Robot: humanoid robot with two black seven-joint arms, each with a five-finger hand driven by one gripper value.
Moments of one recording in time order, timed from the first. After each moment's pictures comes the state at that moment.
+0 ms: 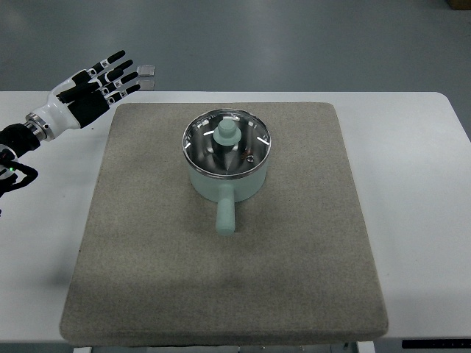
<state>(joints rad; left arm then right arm) -0.77 0.50 -0.71 -0.67 -0.06 -0.61 -0.03 0.03 0.00 -0.06 0.16 0.03 -0.04 0.13</state>
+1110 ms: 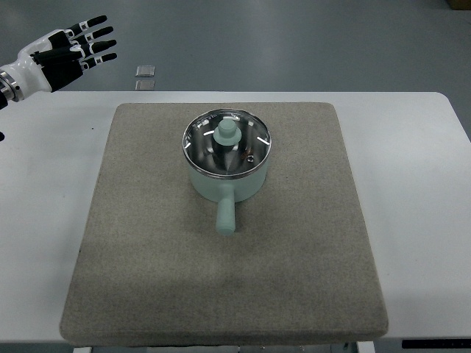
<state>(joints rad) -0.95 0.60 -0.63 -0.62 0.18 -0.61 -0.04 0.03 0.00 -0.05 0.16 0.03 -0.04 0.13</state>
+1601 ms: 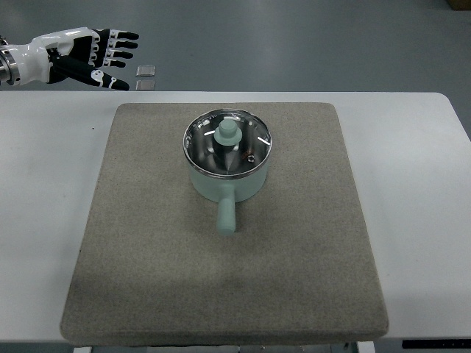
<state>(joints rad) -1.00 0.73 -0.63 -0.91 0.78 -0.61 -0.09 0.03 0.00 -0.06 0.16 0.03 -0.04 0.13</state>
